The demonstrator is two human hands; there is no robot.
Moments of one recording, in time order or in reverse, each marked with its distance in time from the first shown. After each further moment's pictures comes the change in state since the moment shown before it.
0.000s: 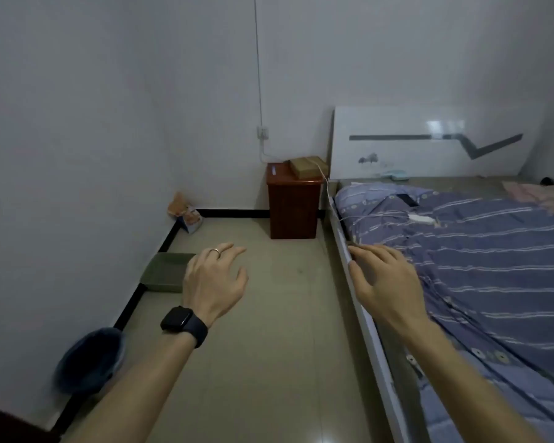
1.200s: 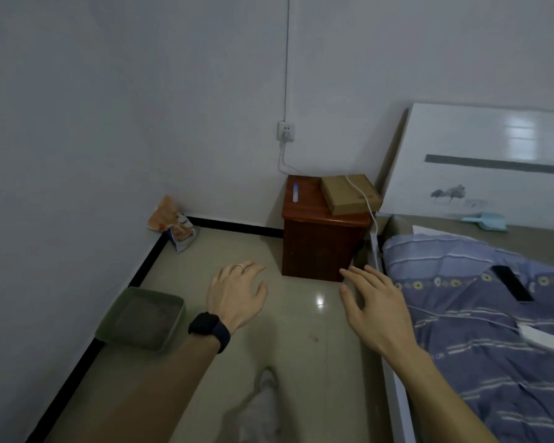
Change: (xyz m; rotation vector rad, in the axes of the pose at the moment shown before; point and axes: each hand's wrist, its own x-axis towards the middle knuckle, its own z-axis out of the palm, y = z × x) left_hand 0.581 -0.144 0.378 0.044 -0.316 -0.135; right_hand 0.591 0.130 0.384 0.046 -0.294 0.013
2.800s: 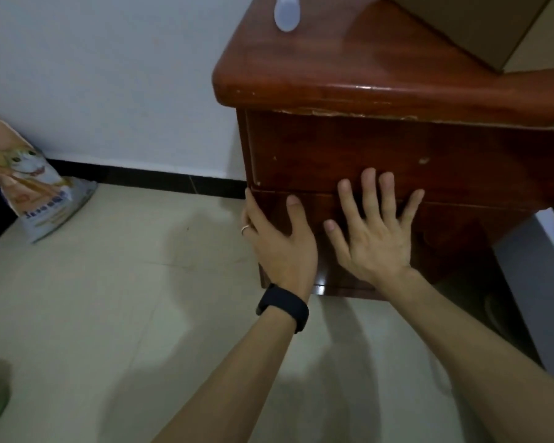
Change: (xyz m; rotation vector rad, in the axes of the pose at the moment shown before) left_hand 0.525 -0.071 0.717 -1.110 0.505 -0.529; right_hand 0.495 0.387 0.743 -0.465 0.519 -0.352
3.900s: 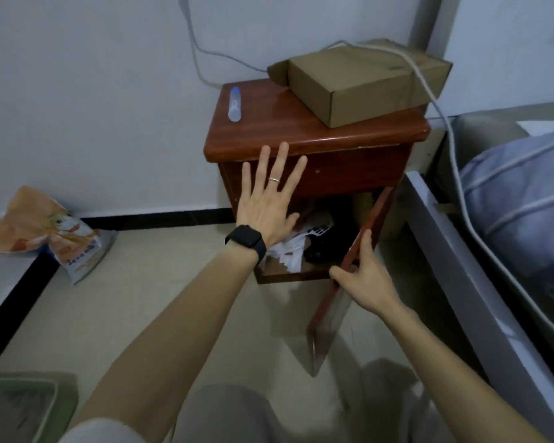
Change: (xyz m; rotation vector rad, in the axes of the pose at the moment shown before) left_hand -0.037 0.132 -0.064 1.216 -0.418 1.126; right_hand -0.073 0.006 -0.220 0.828 -0.754 0.894
